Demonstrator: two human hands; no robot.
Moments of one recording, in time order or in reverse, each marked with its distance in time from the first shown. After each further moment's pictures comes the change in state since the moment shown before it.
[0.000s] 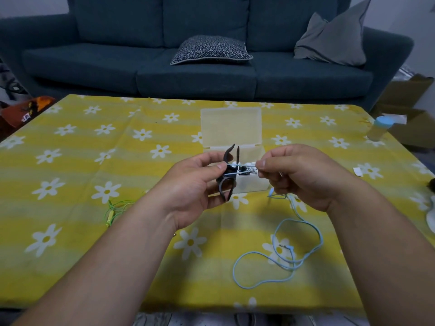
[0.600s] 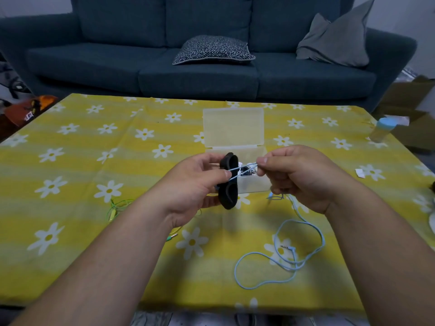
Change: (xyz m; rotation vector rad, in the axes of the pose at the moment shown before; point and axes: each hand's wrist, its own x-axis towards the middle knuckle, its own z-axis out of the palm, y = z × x) left_hand -0.002 0.001 -0.004 0.163 -0.010 0.055; right_hand 0.003 0.003 0.003 0.054 0.003 -0.003
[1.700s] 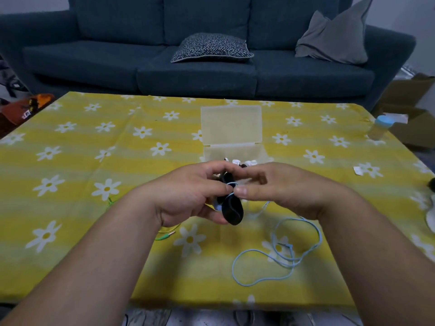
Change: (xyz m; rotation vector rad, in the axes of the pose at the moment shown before) left_hand -0.004 0.001 -0.009 0.172 -0.293 -0.106; right_hand 0.001 0.013 0.007 -0.353 -0.356 -0.018
